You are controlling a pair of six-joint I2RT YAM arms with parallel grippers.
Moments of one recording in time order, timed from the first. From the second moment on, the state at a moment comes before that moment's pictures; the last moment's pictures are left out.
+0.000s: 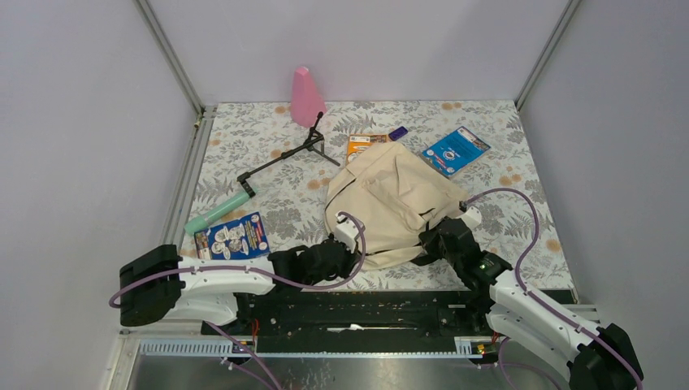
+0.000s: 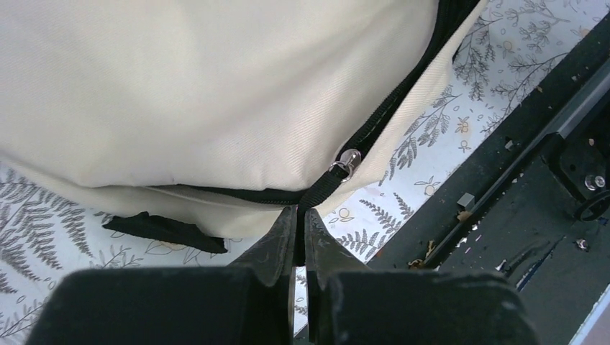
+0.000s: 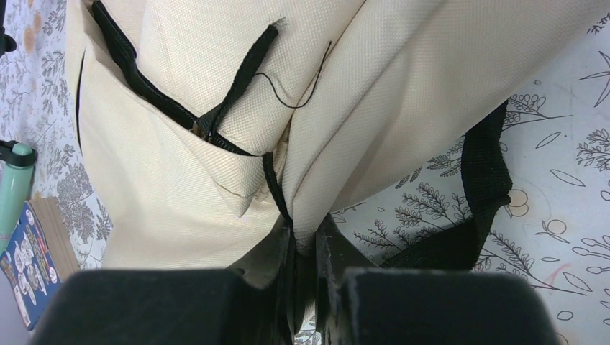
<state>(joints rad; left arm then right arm) -1.24 1.23 0.52 0.15 -0.32 -0.44 0.61 0.73 0.28 -0.23 0.32 0.97</state>
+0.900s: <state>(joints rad) -1.06 1.06 0.44 0.04 -0.39 -0.46 0.61 0.63 0.28 -0.35 0.37 0.94</state>
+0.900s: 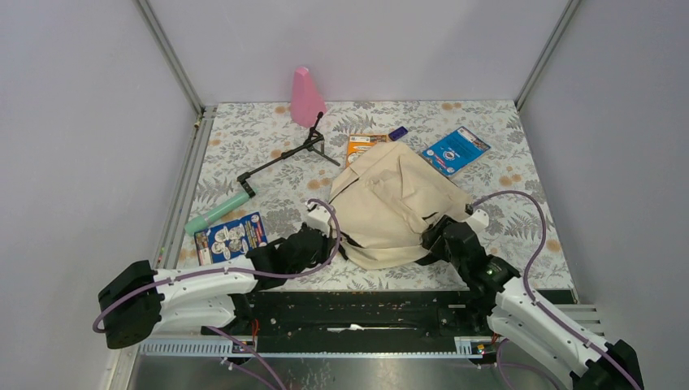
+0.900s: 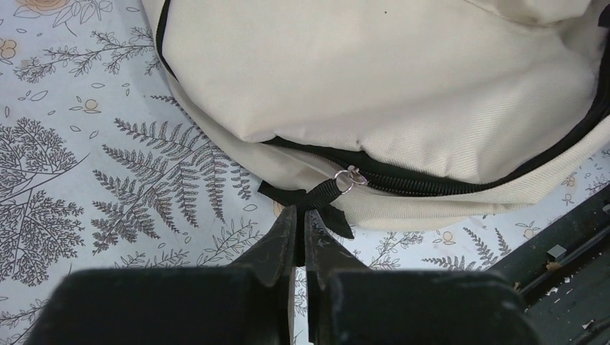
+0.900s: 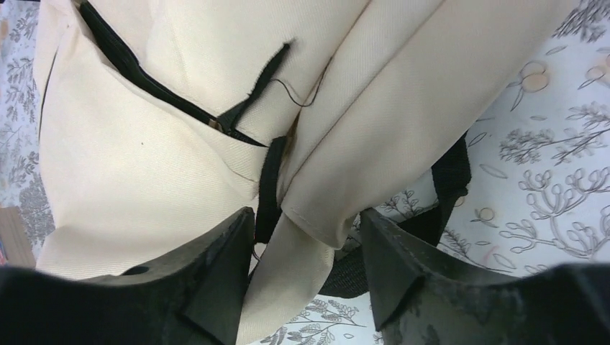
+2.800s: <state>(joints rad) -1.04 1.06 0.42 0.08 -0.33 -0.45 0.93 1.32 0.64 0.03 -0.01 0.37</state>
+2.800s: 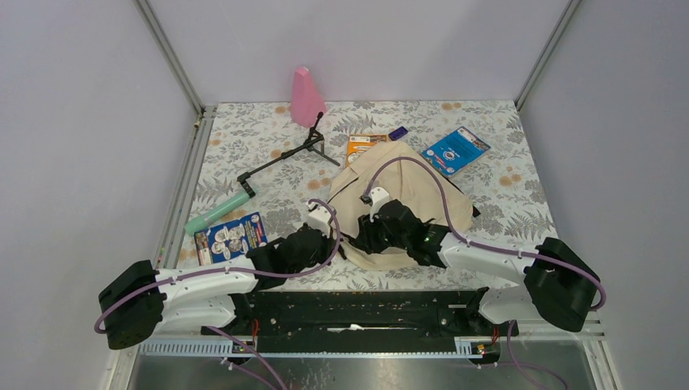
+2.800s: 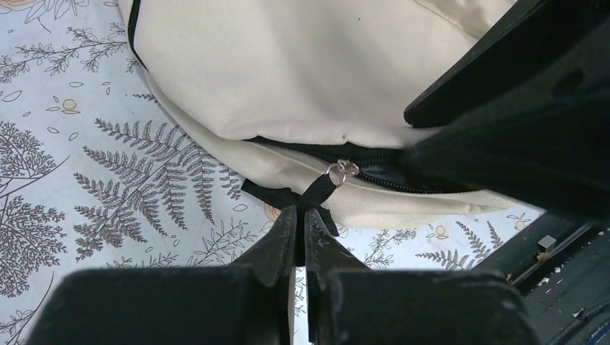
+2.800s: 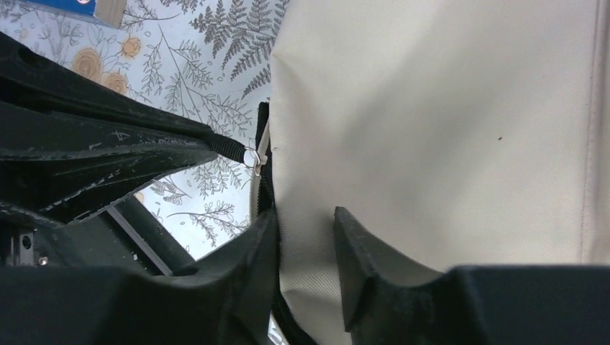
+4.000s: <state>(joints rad) -0.76 1.14 0.49 0.07 -0.28 -0.46 0.93 1.15 0.63 -0.05 0.06 0.40</state>
